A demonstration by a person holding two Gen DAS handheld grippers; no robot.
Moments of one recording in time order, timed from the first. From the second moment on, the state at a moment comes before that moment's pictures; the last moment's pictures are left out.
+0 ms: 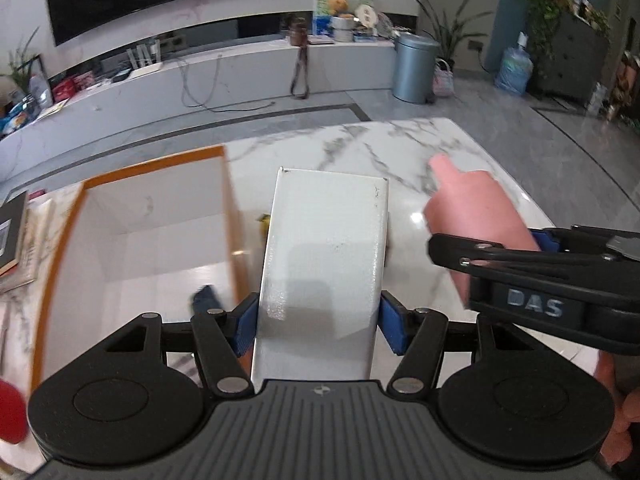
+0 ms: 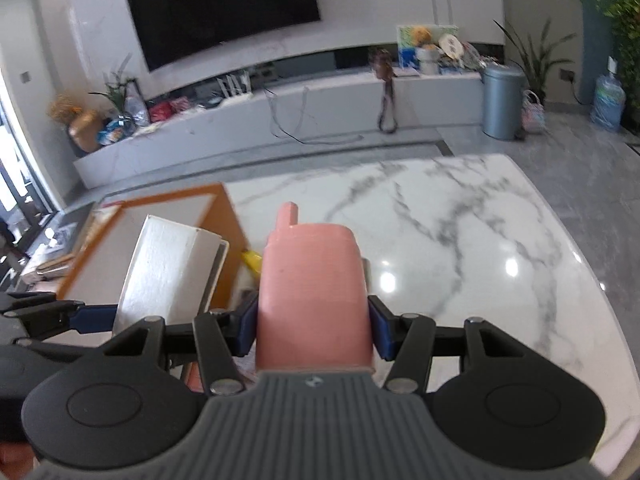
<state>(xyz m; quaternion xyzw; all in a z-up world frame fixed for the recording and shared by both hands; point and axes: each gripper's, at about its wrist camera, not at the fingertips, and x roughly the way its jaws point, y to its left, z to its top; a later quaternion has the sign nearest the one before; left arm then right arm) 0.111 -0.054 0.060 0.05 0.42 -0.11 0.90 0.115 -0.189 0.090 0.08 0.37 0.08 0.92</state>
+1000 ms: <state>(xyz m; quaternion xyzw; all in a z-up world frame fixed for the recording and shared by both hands) 0.144 0.111 0.043 -0.01 0.45 -0.01 0.89 0.146 -0.047 0.076 0.10 0.41 0.20 0.88</state>
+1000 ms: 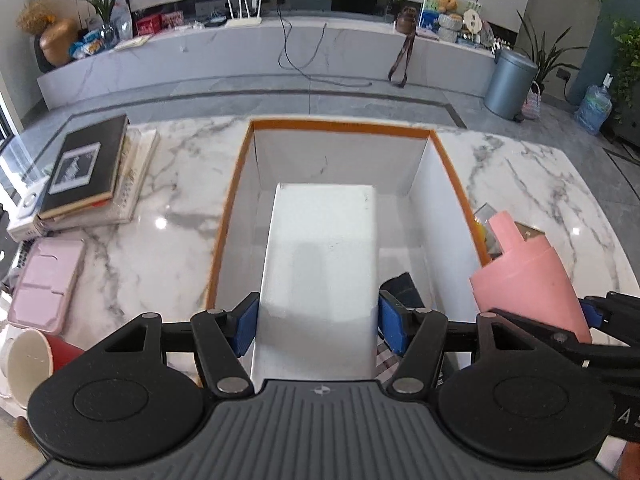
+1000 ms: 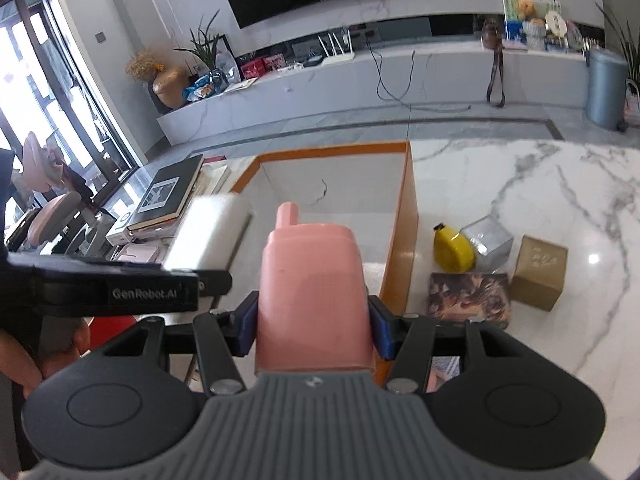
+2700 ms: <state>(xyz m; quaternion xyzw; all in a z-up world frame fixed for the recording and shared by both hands) 0.153 0.125 0.032 0.07 0.42 0.00 0.91 0.175 -0.009 0.038 0.11 0.46 0.22 0.85</state>
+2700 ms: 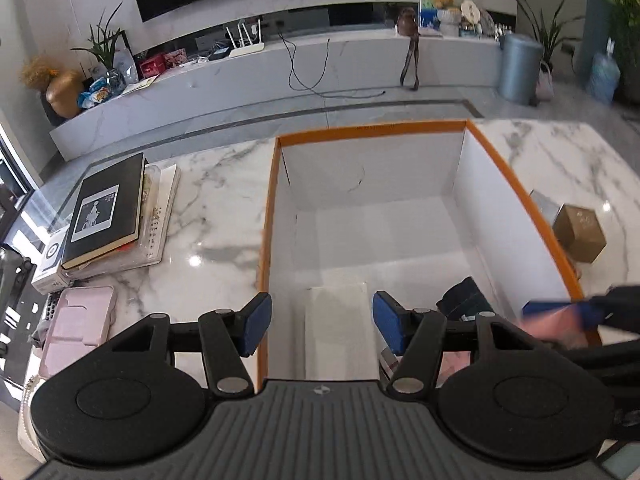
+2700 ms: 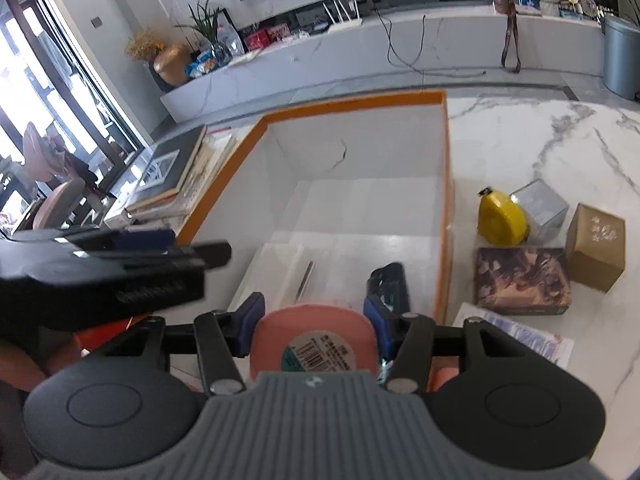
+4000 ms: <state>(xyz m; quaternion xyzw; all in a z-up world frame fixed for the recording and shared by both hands) 0.119 0.130 0.014 0.00 0.42 -0.01 0.91 0.164 0.029 0.029 -0.10 0.47 0.21 0.85</state>
